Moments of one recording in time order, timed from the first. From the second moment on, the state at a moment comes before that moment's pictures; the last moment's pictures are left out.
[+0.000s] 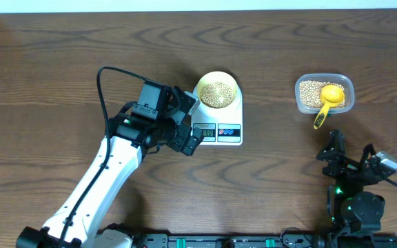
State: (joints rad) left arm -0.36 1.36 1.00 -0.75 0.31 0.14; right arm 0.02 0.05 0.08 -0.10 0.25 0.45
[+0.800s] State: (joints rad) left arm -0.36 1.36 1.00 -0.75 0.31 0.14; right arm 0.02 0.01 0.01 -0.05 0.24 0.28
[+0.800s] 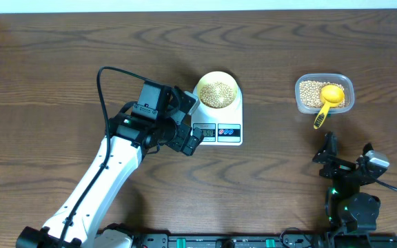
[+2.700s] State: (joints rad) left arm -0.36 1.36 1.00 -0.75 0.31 0.14; right arm -0.01 0.01 0.01 -0.07 0.07 0.10
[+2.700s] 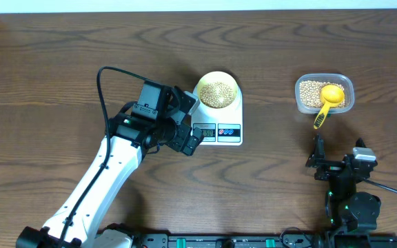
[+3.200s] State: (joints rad) left arm -0.36 1.36 1.00 -0.75 0.31 0.14; right arm -0.01 0.01 0.01 -0.07 0.07 0.10
